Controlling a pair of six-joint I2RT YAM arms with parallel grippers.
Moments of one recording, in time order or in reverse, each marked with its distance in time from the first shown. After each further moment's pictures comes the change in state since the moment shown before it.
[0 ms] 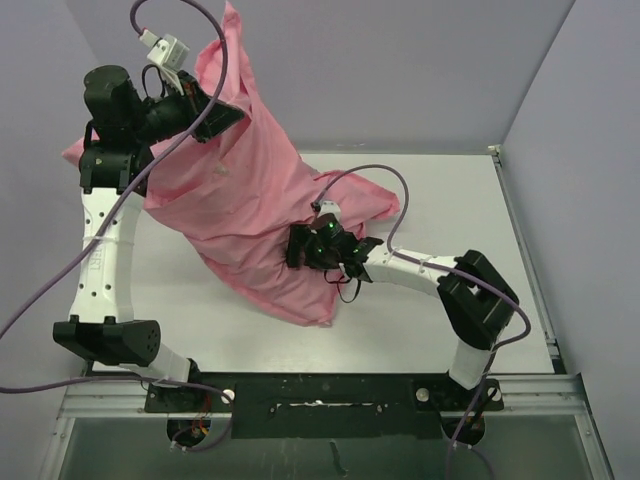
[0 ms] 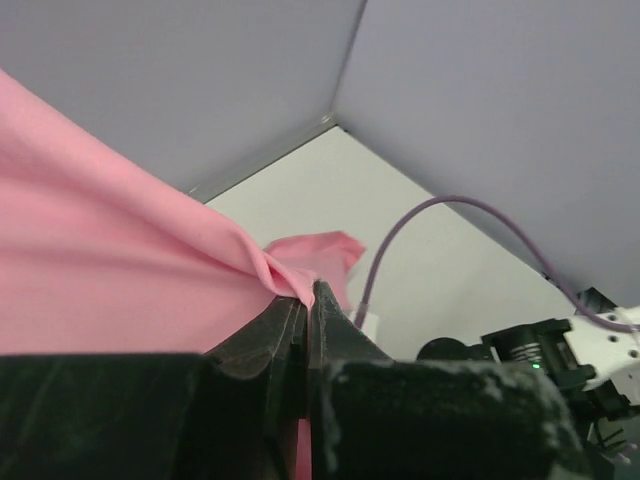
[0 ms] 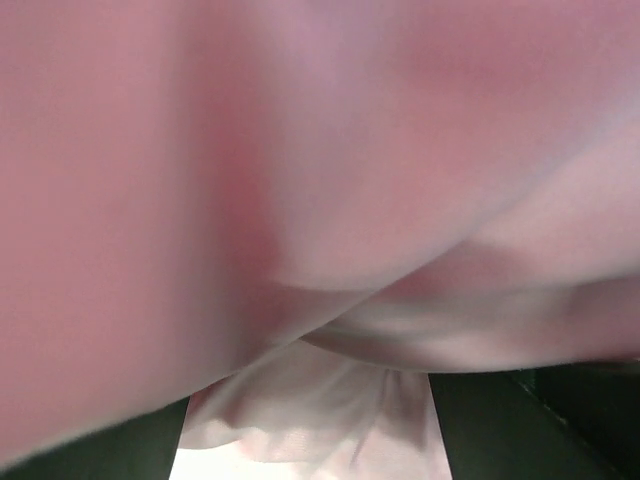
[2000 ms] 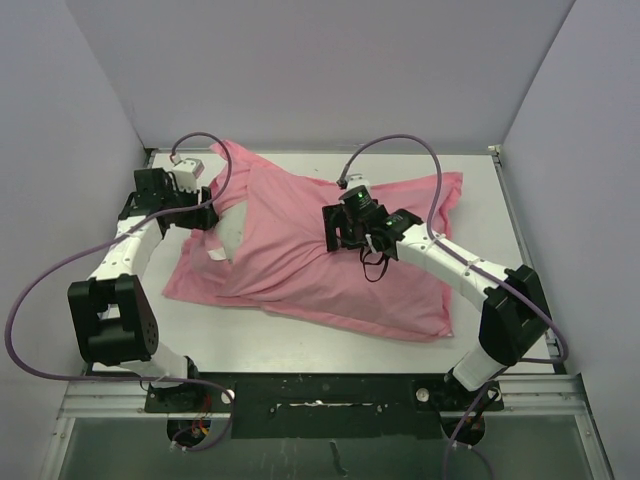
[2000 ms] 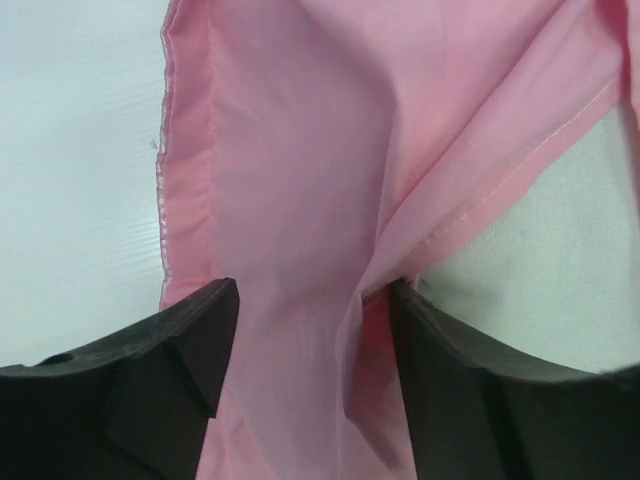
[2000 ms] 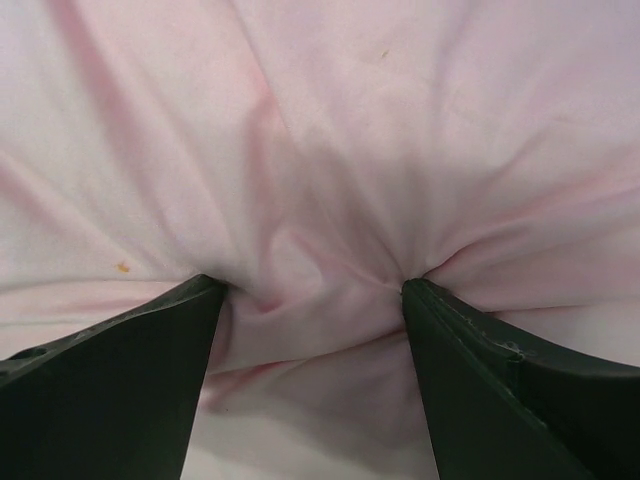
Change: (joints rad) left arm 0.168 0.004 -0.800 0.093 -0.424 0.423; right arm -0.139 -0.144 0.149 -0.377 0.108 -0.267
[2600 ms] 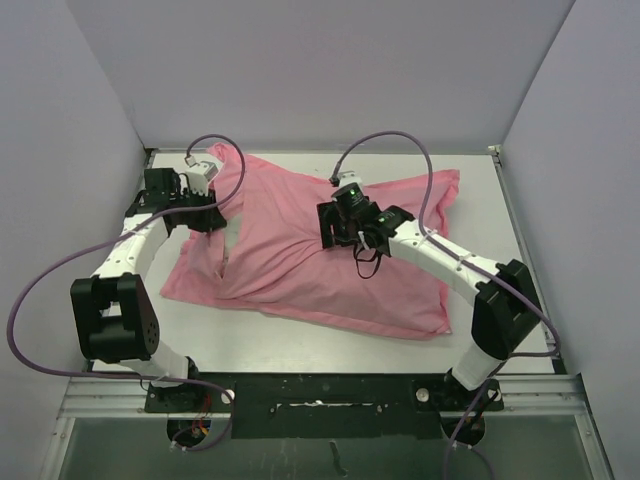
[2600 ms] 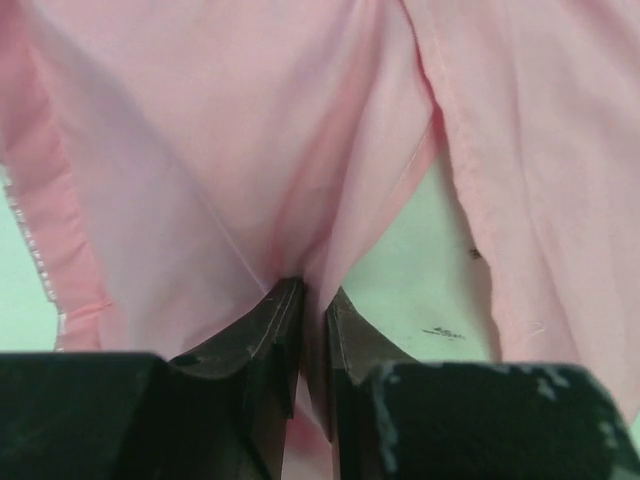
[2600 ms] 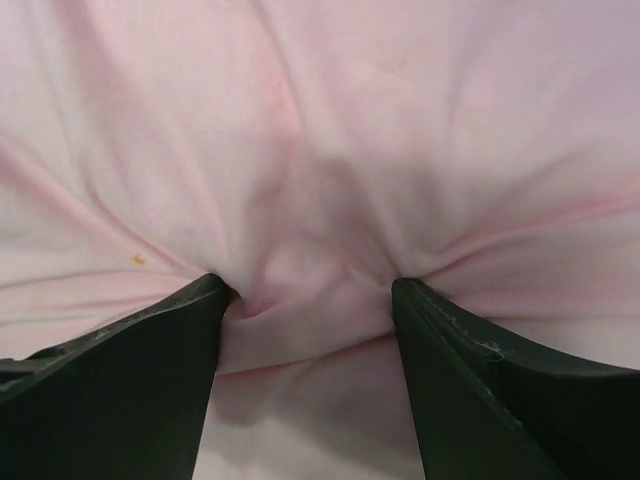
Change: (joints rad) left arm -0.056 0.012 0.018 -0.082 0.149 0.005; right arm 0.027 0.084 0.093 -0.031 0.018 -0.027
